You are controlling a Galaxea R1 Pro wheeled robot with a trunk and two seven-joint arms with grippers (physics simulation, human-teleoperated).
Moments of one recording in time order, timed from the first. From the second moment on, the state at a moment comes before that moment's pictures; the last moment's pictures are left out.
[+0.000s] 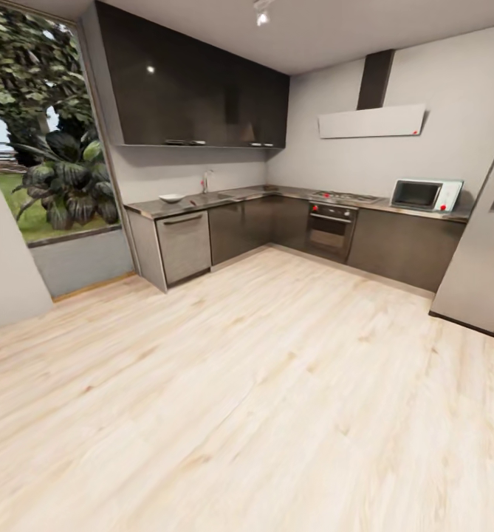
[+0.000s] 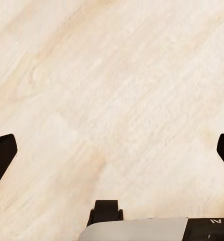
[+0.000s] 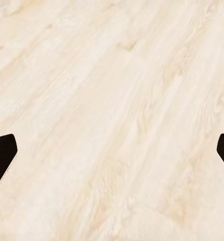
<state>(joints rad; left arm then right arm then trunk) 0.00 0.01 0.00 -0.58 0.00 -0.08 0.00 -0.01 0.03 -0.14 -0.62 -0.02 -0.34 -0.11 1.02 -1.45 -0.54</state>
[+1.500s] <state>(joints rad) 0.00 0.01 0.00 -0.57 0.00 -0.08 0.00 -0.01 0.03 -0.14 -0.62 -0.02 -0.34 -0.12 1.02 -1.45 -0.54</state>
